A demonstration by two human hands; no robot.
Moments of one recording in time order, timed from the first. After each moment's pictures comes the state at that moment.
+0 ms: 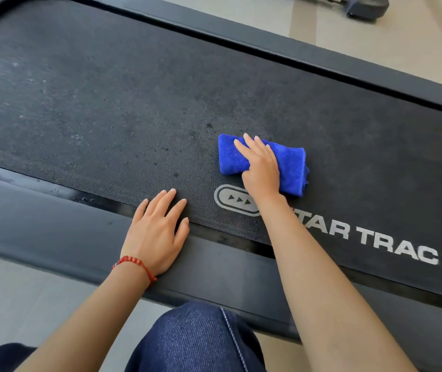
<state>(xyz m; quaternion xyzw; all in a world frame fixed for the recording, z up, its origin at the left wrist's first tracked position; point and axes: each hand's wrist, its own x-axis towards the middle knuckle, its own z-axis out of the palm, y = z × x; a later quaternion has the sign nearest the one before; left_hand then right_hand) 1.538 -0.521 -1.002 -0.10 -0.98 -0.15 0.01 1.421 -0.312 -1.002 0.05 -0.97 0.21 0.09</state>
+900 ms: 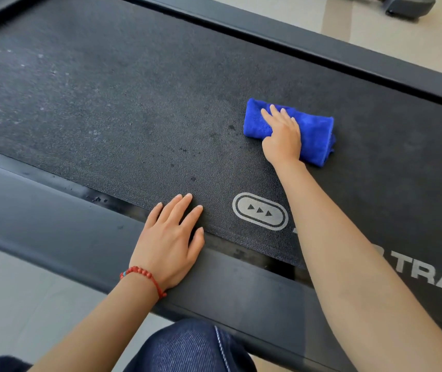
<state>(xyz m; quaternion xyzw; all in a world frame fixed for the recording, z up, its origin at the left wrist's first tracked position) 1.538 -0.521 -1.003 -0.10 -0.99 -0.13 0.03 1.328 -0.313 -1.002 0.04 -0.98 0.19 0.08</state>
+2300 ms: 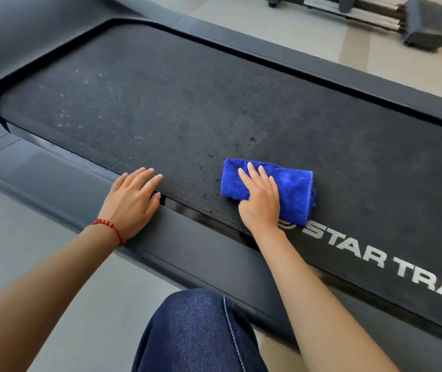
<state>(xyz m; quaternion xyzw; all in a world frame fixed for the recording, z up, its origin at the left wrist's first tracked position) 1.524 -0.631 -0.989 -0.05 -0.99 -0.07 0.07 1.472 -0.381 -1.002 0.09 -0.96 0.25 0.06</state>
